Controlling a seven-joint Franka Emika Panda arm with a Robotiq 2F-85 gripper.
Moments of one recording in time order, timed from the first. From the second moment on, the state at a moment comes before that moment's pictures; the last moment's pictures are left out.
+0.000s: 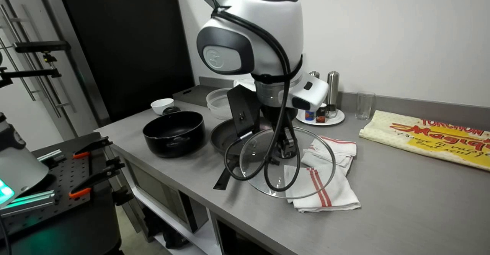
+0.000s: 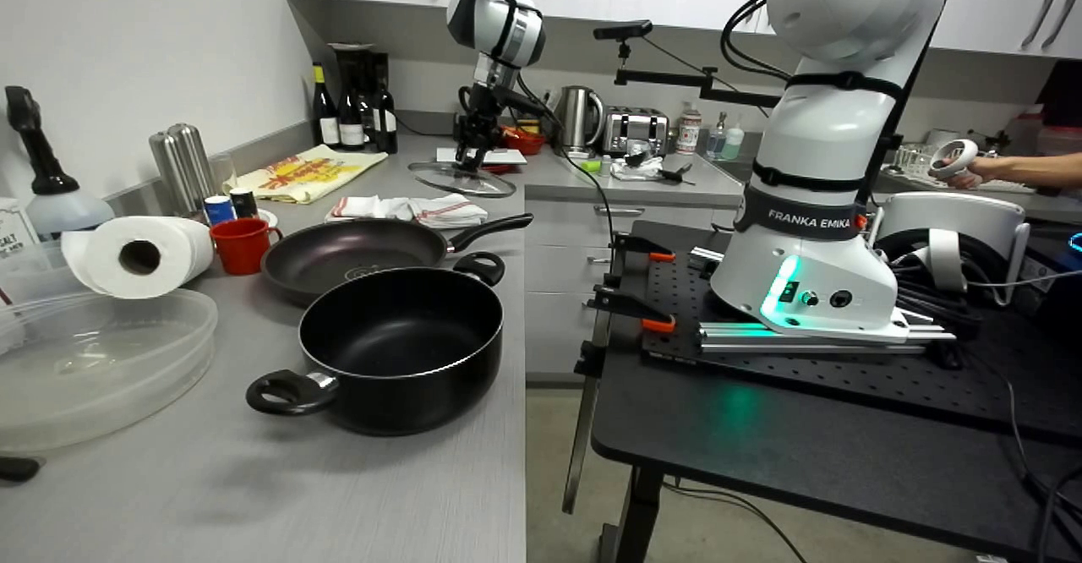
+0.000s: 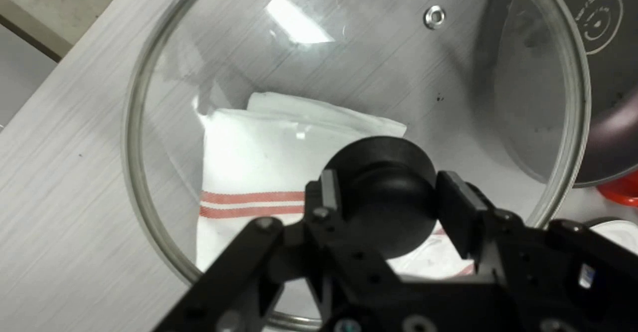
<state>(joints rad) -0.60 0.68 -0.05 -1.75 0.52 2.47 -0.57</state>
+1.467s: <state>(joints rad) -0.54 0.89 -0.03 -1.73 0.24 2.73 -0.38</state>
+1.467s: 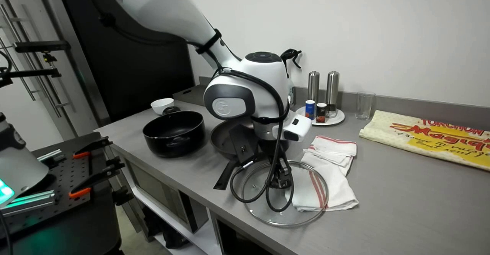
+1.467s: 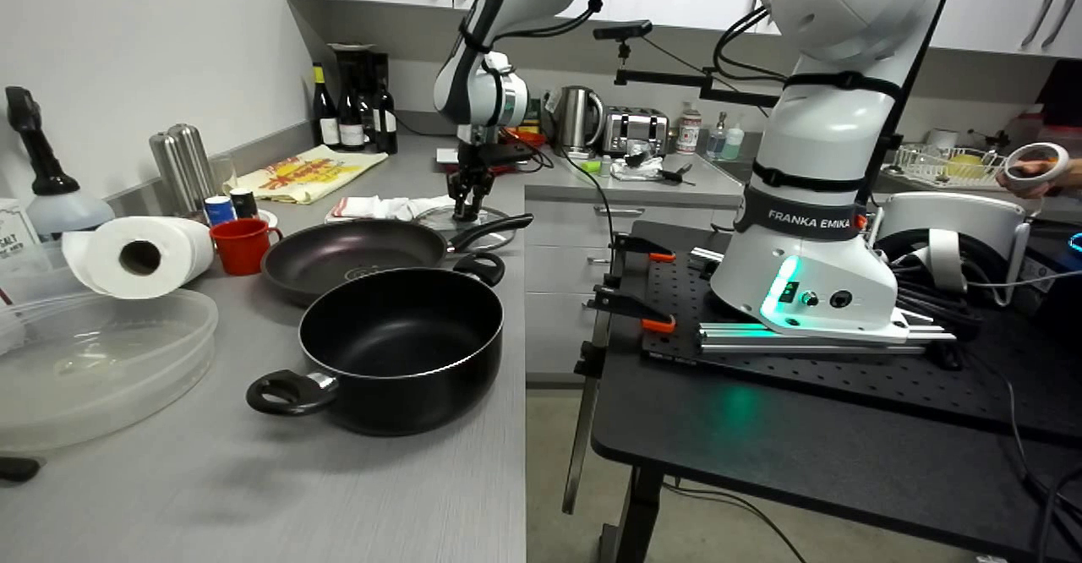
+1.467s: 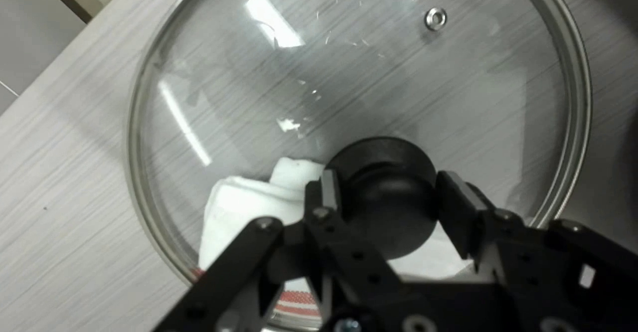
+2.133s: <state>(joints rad) -0.54 0.88 -0.02 -1.75 0.20 2.75 -0.38</state>
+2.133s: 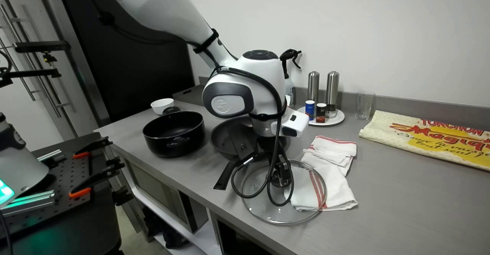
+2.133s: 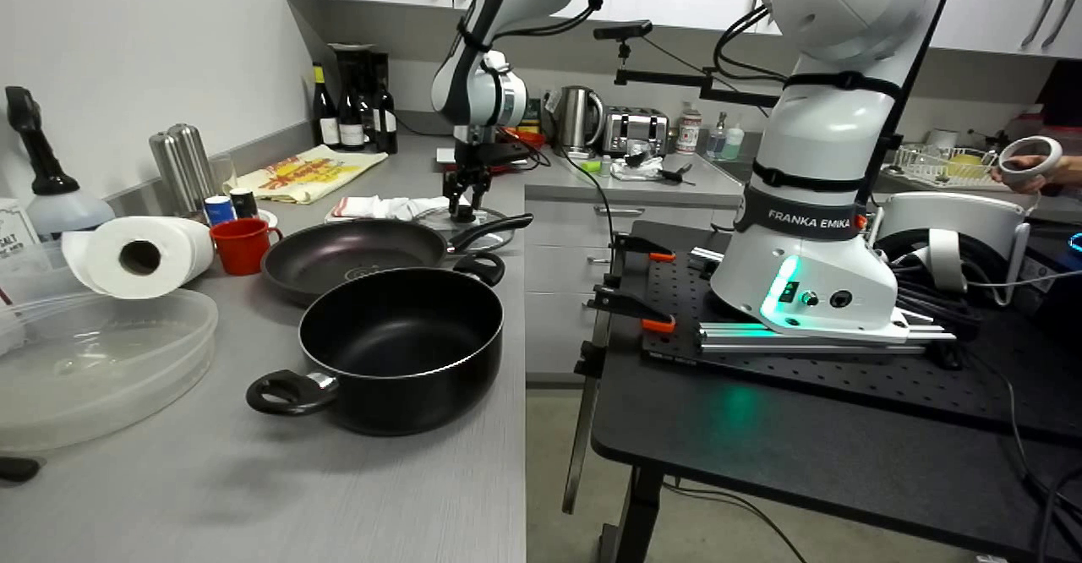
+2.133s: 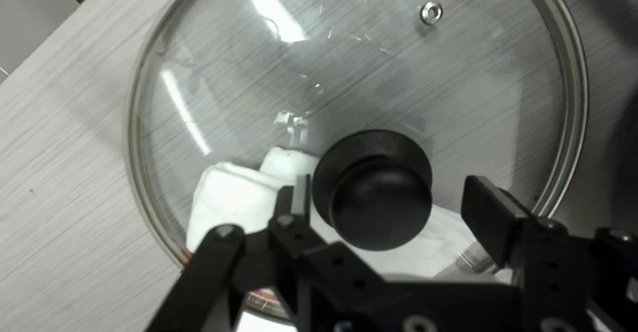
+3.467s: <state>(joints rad) -0.64 0.52 0.17 -2.14 0.21 2.79 -0.62</state>
